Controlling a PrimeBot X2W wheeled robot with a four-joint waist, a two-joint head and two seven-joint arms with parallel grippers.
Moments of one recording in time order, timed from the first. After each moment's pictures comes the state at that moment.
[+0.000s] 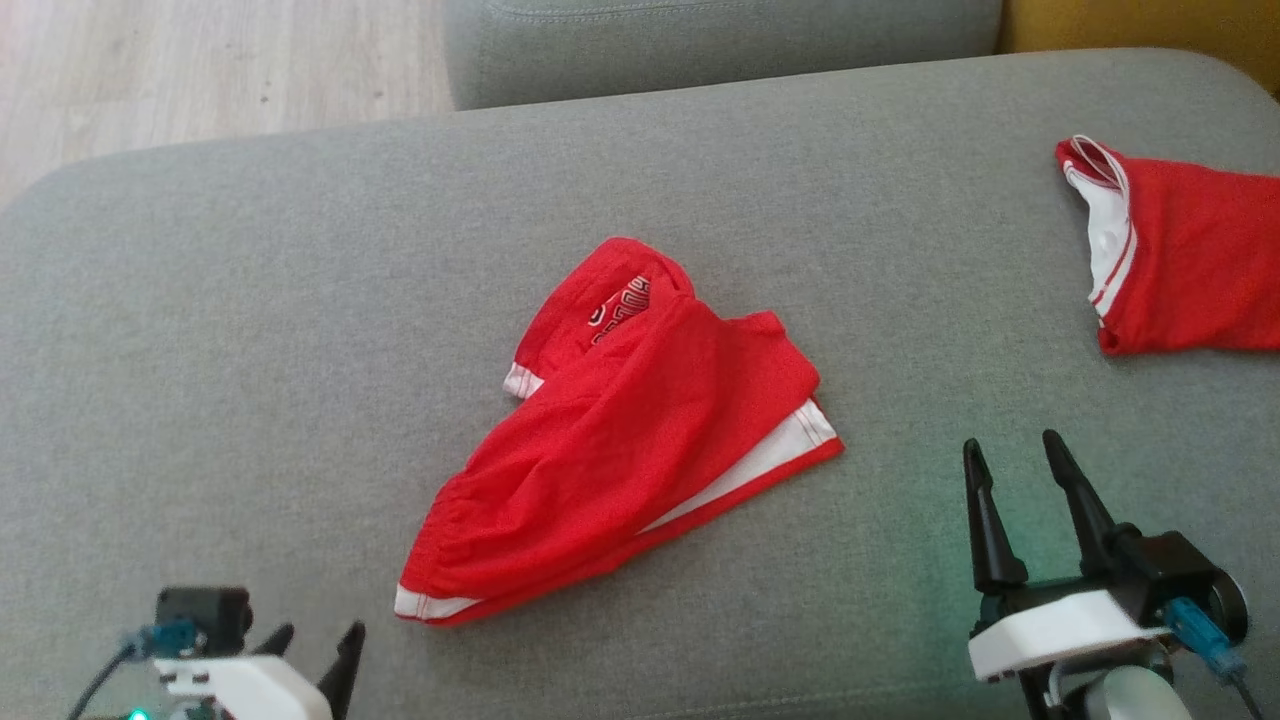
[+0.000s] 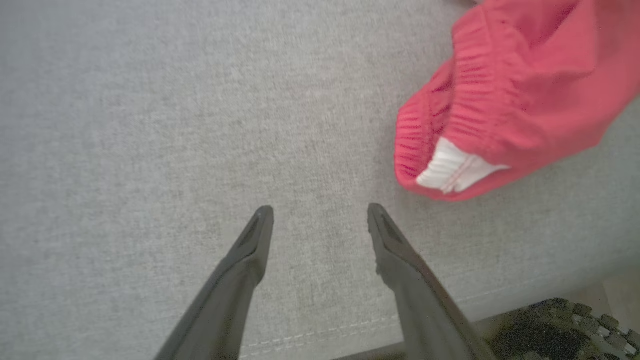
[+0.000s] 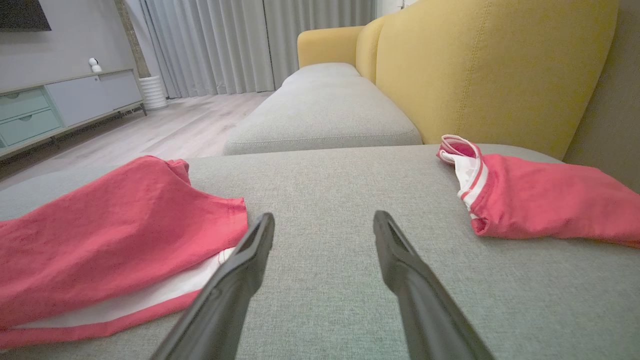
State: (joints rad) left arm 0.06 0.71 -0.69 -0.06 -0.87 0.38 0.11; right arm 0.02 -0.04 0.02 0.25 0.07 0.13 -0.26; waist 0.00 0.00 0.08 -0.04
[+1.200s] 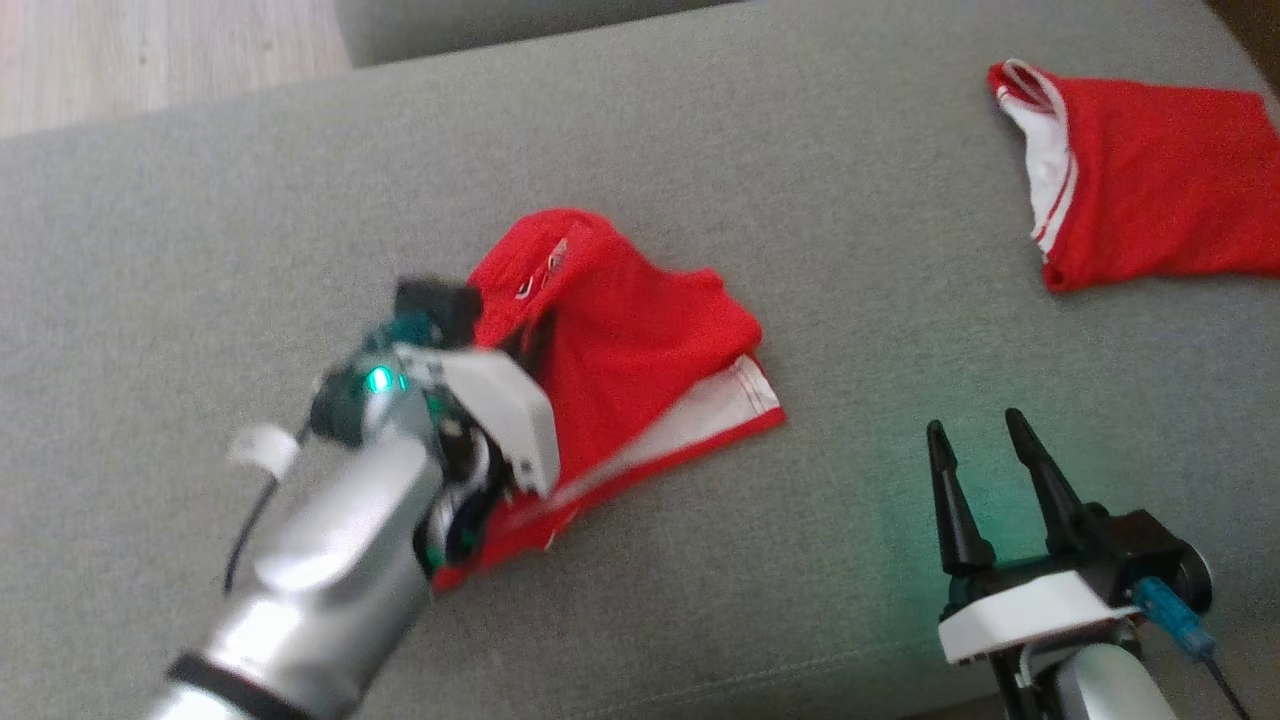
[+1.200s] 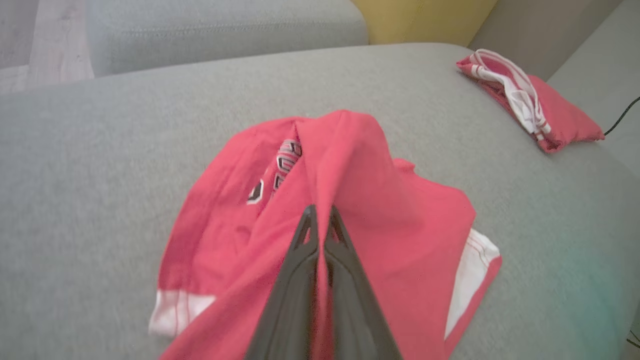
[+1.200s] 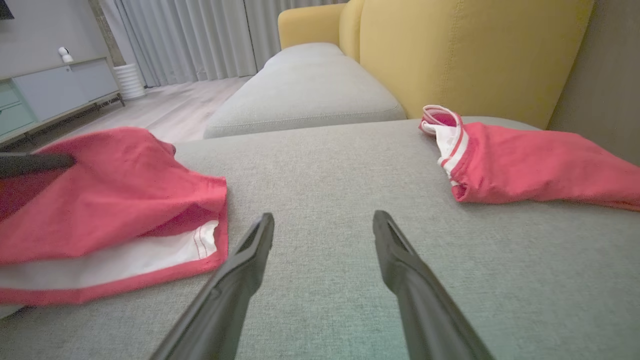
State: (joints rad) left arm -0.56 0.22 -0.83 0.48 -0.73 0.16 0.02; right arm -0.01 -0.04 0.08 0.26 0.09 0.13 -0.26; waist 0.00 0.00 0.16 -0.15
